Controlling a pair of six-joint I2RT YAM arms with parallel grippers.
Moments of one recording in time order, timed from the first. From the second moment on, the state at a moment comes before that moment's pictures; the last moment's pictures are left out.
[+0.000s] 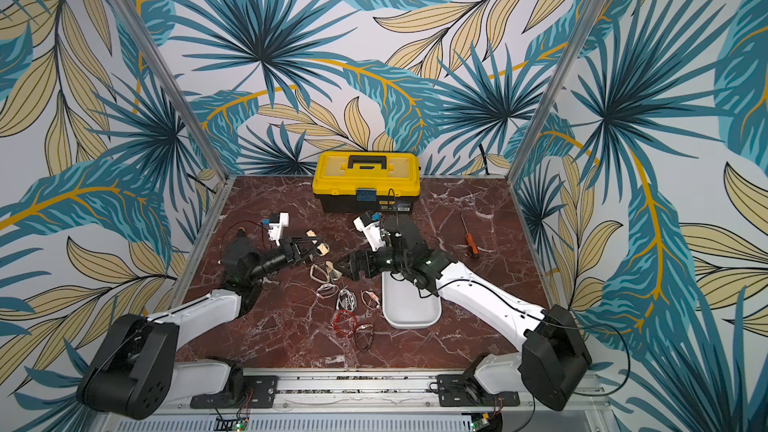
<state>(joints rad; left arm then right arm) -0.21 1.36 0.45 1.01 0.86 -1.23 0.64 1.33 0.97 -0.12 -0.53 0.50</state>
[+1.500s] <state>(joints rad) -0.39 1.48 0.50 1.37 0.96 -1.19 0.55 1.47 0.87 0.35 -0.80 1.03</state>
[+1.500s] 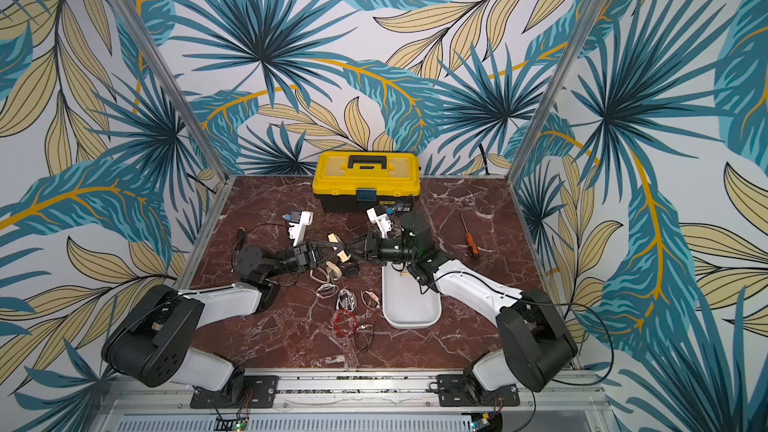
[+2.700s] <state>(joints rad) -0.33 1.03 0.54 0.54 0.67 -0.85 0.54 1.32 1.09 -0.69 -0.13 0.61</state>
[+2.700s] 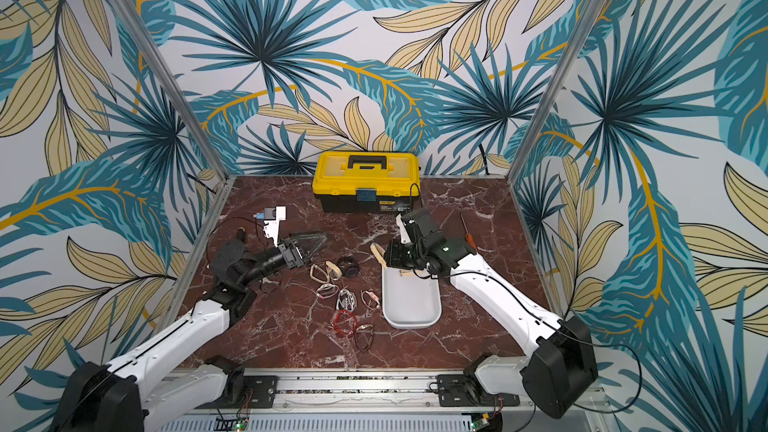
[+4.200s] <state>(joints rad) -0.46 0.84 0.65 -0.44 0.21 -0.67 0.56 1.51 0.96 -0.76 0.28 0.43</state>
